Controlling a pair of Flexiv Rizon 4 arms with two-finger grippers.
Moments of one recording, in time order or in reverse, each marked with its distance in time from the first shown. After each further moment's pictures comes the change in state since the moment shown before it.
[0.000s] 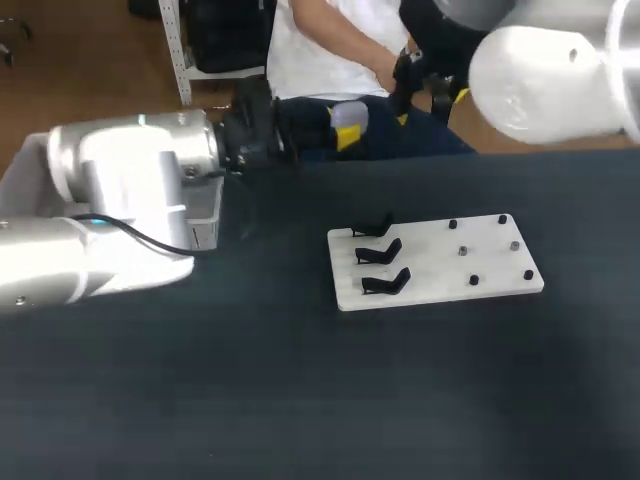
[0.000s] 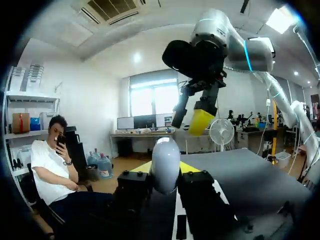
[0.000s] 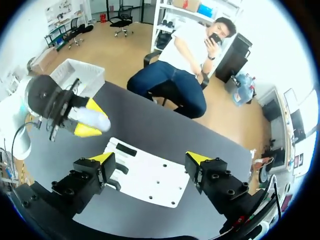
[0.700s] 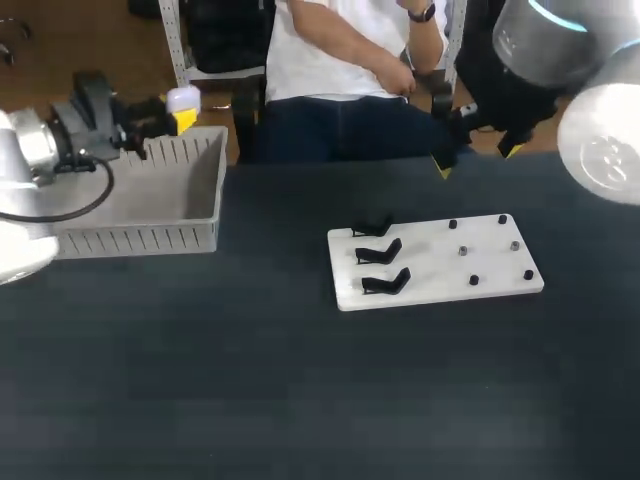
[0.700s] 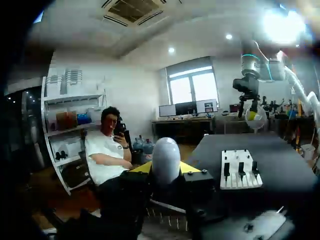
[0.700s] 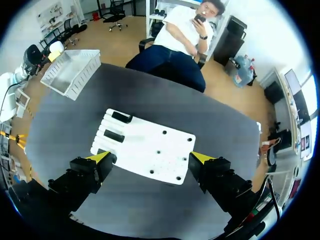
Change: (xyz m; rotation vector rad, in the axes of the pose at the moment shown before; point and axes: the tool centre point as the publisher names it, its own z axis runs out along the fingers) left arm 0.034 0.100 -0.215 -0.345 0.141 -0.015; right arm 0.089 -0.009 0.005 -0.048 0.057 0.091
